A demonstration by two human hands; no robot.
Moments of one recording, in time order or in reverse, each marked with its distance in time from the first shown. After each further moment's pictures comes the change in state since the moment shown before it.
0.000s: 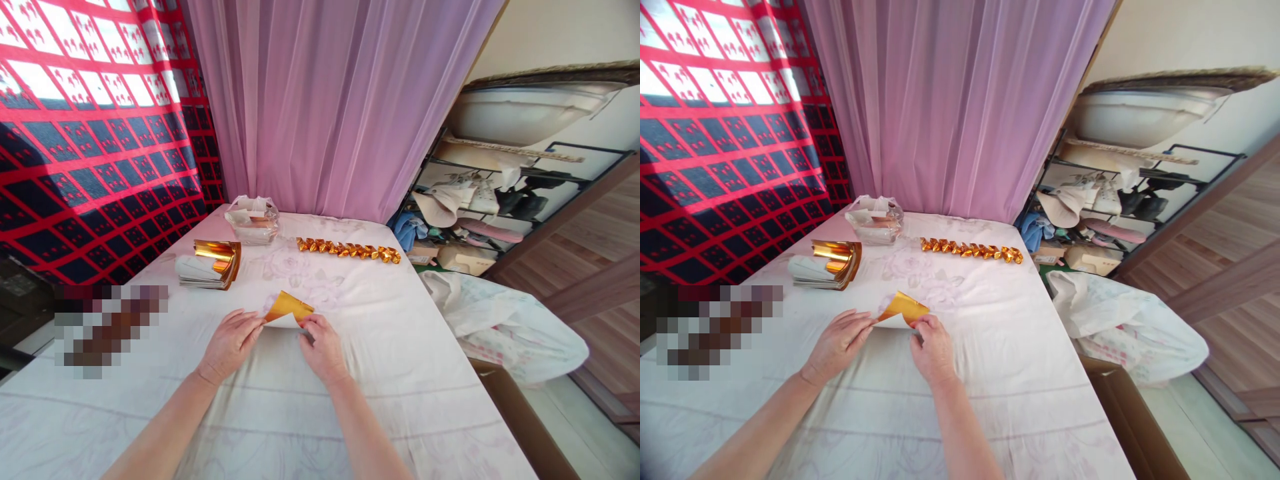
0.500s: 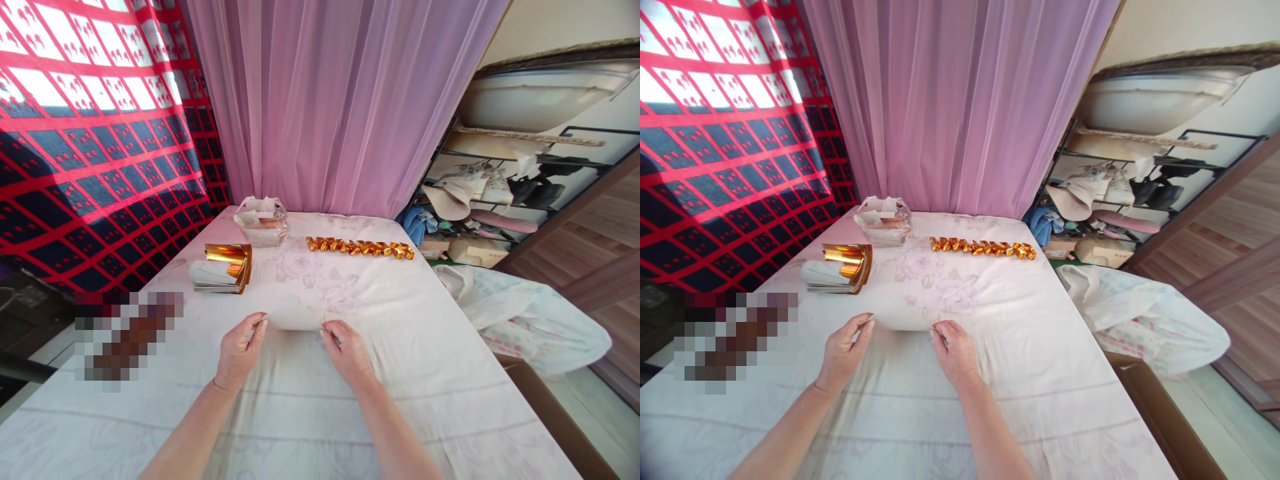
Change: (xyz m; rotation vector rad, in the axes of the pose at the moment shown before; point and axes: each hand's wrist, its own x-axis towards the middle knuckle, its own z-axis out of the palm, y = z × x) left_hand -0.006 -0.004 -0.004 -0.116 0.234 -0.262; right_hand -0.003 0.001 -0.006 0.059 0.074 -0.006
